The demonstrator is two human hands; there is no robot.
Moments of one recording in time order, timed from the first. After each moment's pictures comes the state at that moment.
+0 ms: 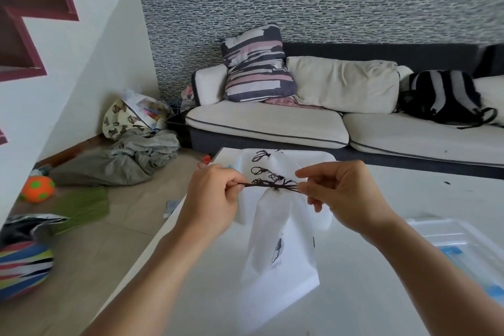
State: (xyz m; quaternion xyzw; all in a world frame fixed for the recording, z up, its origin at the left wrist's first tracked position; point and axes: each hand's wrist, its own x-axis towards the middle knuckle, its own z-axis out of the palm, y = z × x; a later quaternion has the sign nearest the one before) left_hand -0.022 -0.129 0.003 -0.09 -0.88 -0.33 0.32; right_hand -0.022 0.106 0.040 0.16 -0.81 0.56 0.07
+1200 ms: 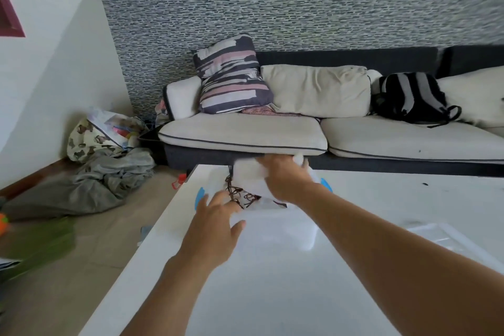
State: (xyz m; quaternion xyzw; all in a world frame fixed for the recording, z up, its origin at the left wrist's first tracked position) left_hand -0.089 -0.100 -0.042 -0.09 -0.97 -0.19 0.14; right_hand -0.169 0.078 0.017 0.13 -0.98 0.14 0.05
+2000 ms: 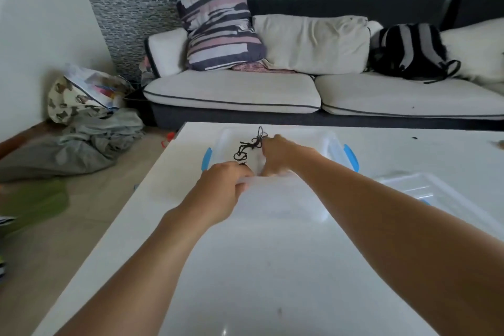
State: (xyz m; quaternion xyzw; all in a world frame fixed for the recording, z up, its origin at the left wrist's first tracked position) left_hand -0.085 -0.080 -0.053 -0.16 -0.95 -0.24 0.08; right_hand -0.167 0.086 -0.019 0.09 -0.99 0.04 -0.13
